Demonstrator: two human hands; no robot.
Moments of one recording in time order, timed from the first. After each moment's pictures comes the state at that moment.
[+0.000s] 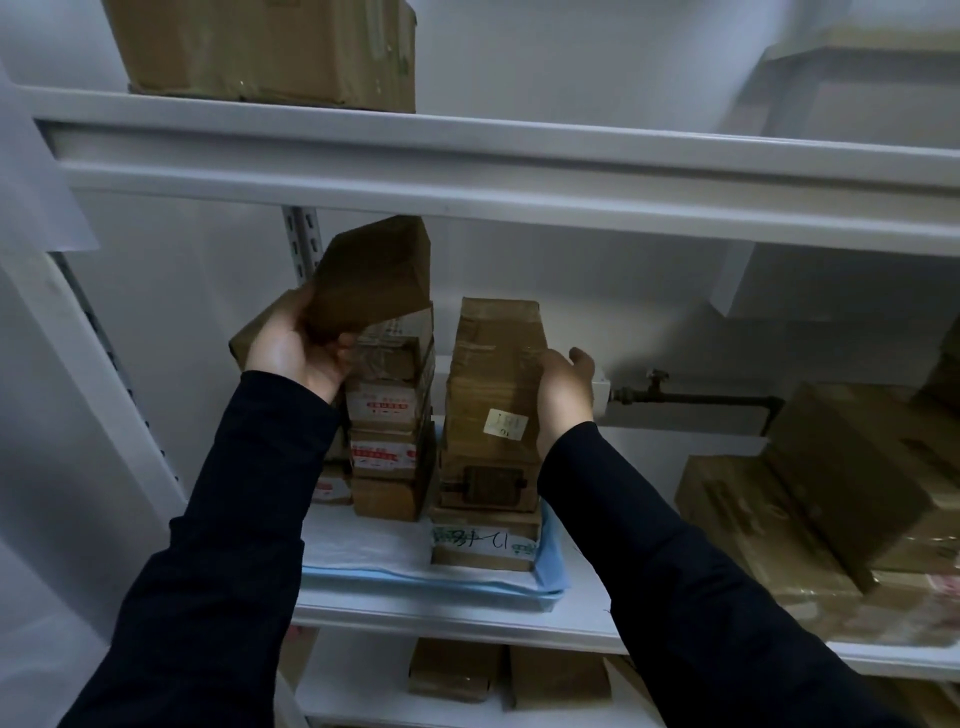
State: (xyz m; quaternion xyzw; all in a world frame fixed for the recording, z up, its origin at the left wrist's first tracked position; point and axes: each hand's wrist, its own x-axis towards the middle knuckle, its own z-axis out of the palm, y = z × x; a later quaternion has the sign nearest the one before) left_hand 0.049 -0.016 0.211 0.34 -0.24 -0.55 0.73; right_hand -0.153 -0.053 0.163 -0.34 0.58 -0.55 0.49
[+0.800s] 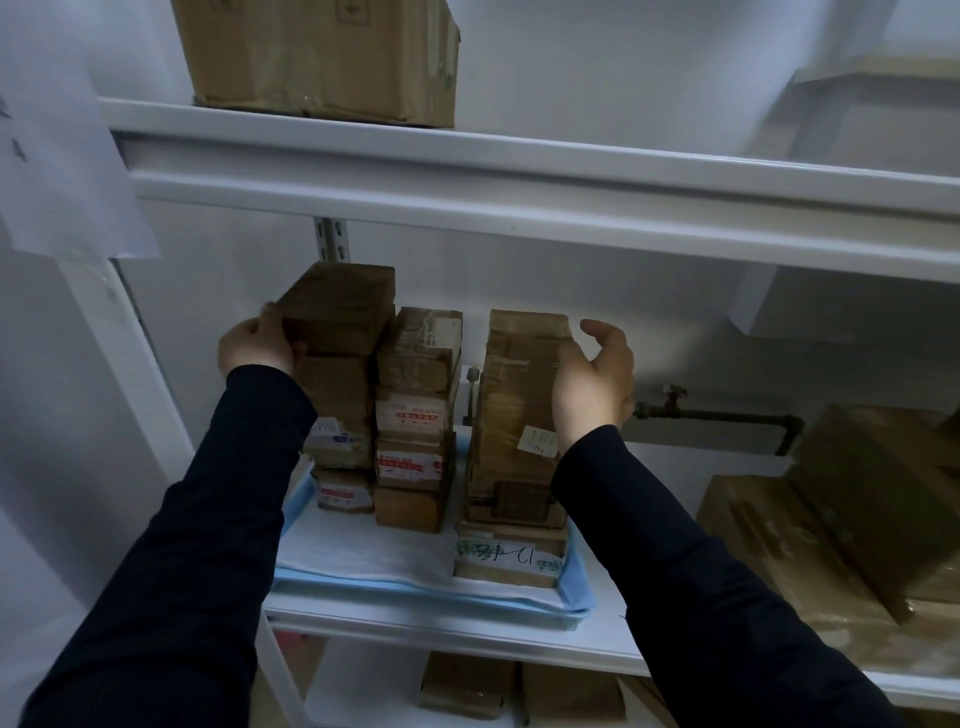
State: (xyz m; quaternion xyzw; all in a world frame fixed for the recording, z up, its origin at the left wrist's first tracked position) left_hand 0.133 -0.056 0.196 0.66 -0.23 -0.28 0.66; right_hand -0.133 -0.032 0.192 -0.44 0.61 -0.59 0.28
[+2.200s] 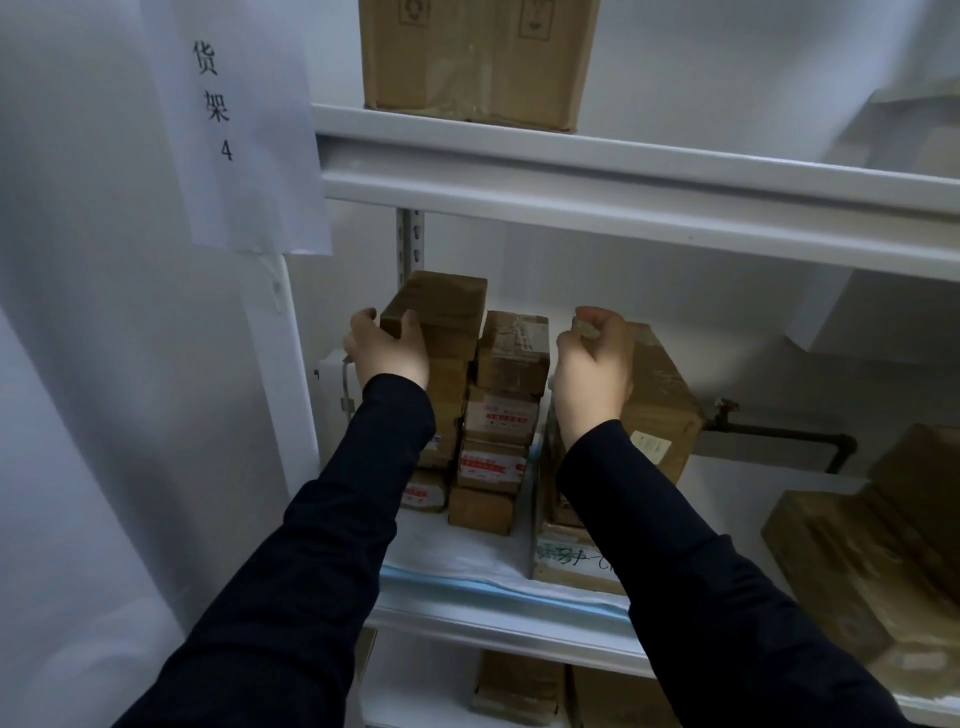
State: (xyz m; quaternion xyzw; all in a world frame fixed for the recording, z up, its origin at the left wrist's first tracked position) left_hand 0.122 -0.036 0.194 0.66 -0.33 -0.22 0.64; right_hand -0.020 -0.016 0.196 -0.50 0.53 -0.63 0.27
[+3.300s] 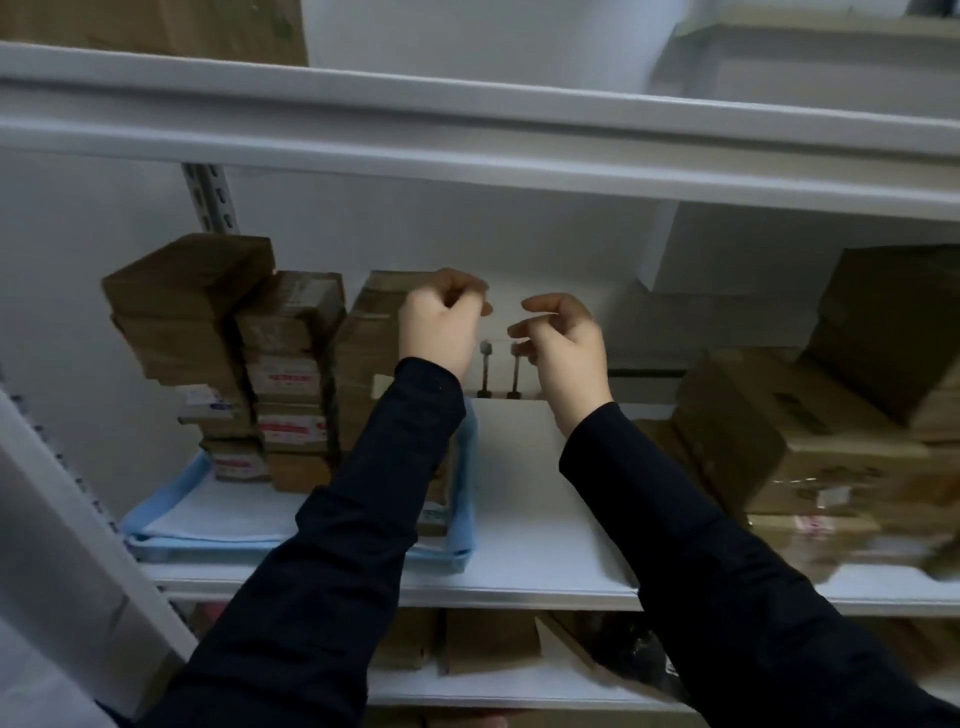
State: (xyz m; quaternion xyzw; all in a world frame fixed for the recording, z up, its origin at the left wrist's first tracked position) left_hand -0.153 0.000 0.210 0.52 -0.52 -0.29 0.61; right_hand -0.261 -0.002 0.186 -0.54 0.47 -0.59 0.37
